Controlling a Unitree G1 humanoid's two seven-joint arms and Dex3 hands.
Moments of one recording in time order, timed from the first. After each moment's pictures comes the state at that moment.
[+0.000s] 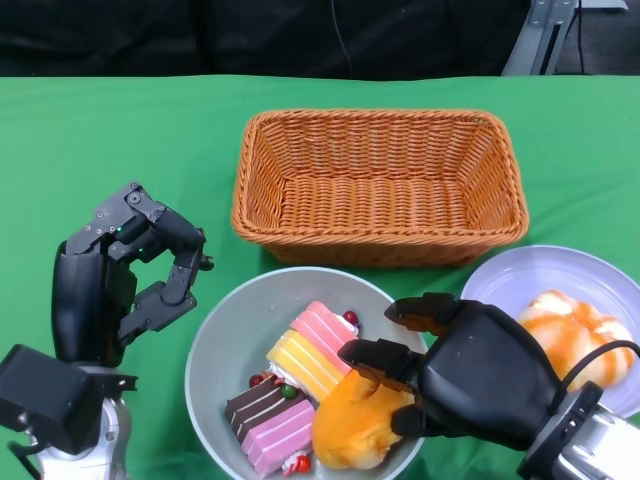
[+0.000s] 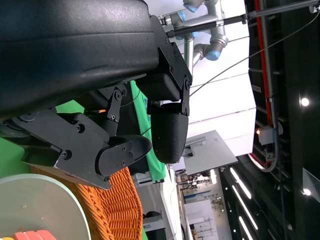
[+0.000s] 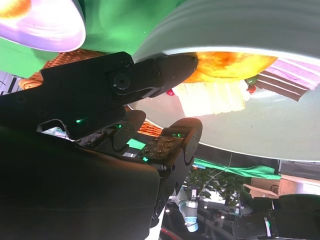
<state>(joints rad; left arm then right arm) -0.25 -0.01 0.14 0.51 -0.12 -0.78 -0.14 -0.17 -0.40 0.52 -0.06 -1.19 -0.29 -0.22</state>
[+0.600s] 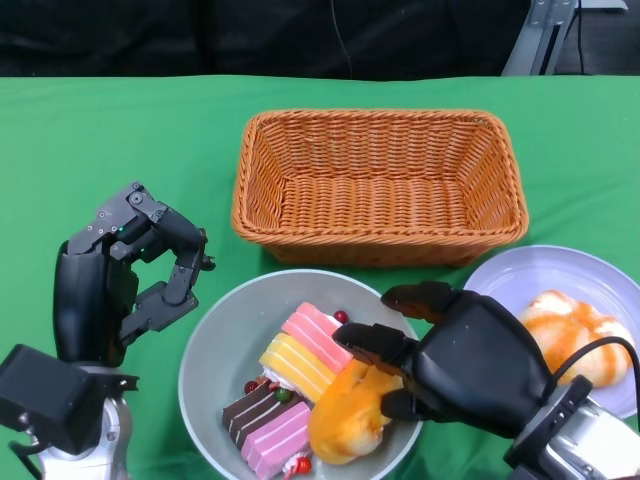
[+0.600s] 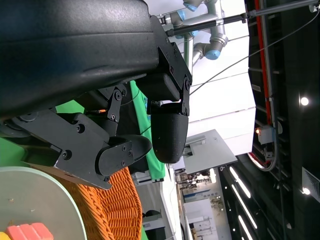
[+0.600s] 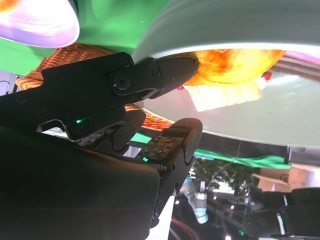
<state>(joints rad) -0.25 -0.01 0.14 0.51 -0.12 -0.78 -0.14 -0.21 -0.36 0.54 0.04 -1.19 -0.25 -0.32</state>
